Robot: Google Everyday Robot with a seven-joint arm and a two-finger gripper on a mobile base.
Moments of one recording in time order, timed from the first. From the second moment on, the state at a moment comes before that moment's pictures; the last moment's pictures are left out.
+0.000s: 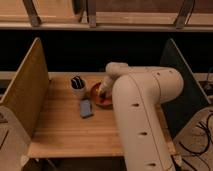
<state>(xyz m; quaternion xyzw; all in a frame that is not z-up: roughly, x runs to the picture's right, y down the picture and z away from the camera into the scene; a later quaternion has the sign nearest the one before) -0.006 0.039 0.973 -0.31 0.10 0.71 0.62</state>
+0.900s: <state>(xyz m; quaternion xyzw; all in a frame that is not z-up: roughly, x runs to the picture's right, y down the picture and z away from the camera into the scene) -0.010 -0.015 0.880 -0.29 -0.02 0.69 0.66</state>
